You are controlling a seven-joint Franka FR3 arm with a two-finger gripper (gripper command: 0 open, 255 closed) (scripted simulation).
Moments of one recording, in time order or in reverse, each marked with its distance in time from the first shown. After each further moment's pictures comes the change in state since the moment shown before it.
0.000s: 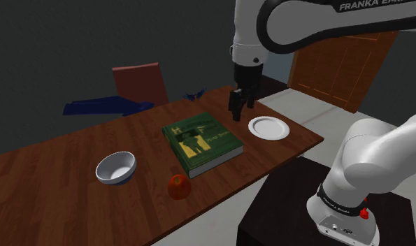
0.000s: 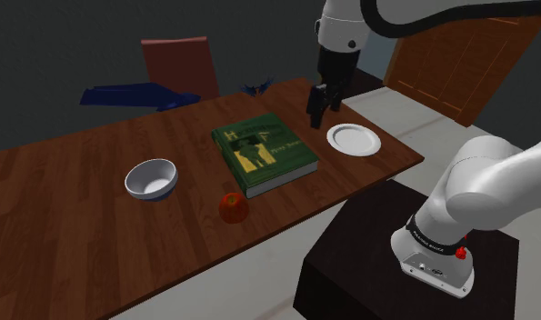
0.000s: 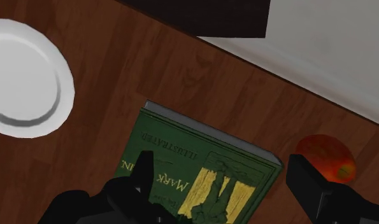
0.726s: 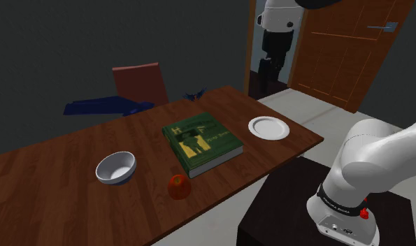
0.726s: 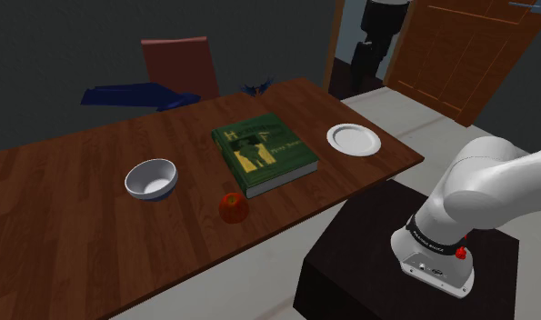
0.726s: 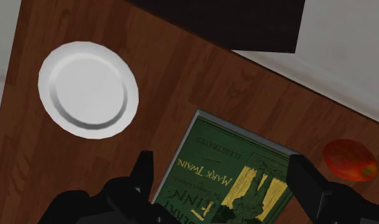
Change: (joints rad) arm -0.049 -0.111 -0.152 0.092 -0.112 -0.205 -0.155
